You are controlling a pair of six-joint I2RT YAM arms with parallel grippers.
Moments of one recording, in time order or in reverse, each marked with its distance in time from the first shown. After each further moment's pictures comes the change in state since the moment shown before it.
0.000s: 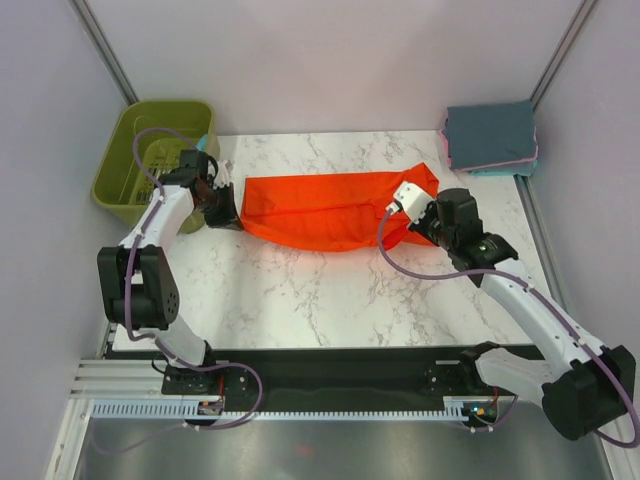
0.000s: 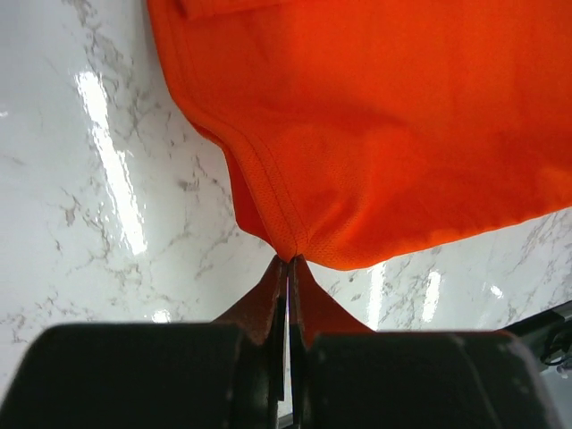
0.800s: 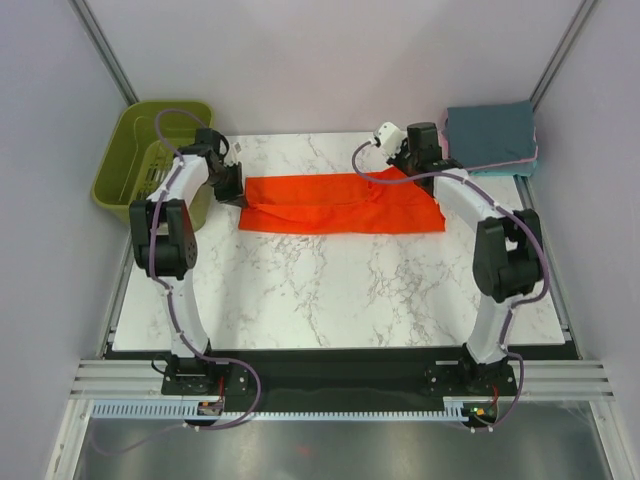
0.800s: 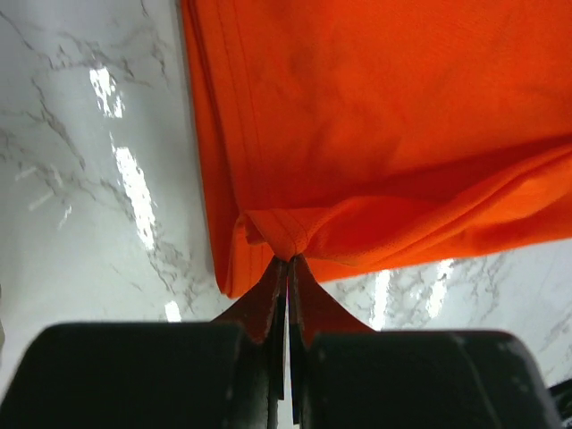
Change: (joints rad) left arm 0.000 0.445 0.441 -0.031 -0.015 0.015; right arm -0.134 0.814 0.594 0.210 0.002 -0.089
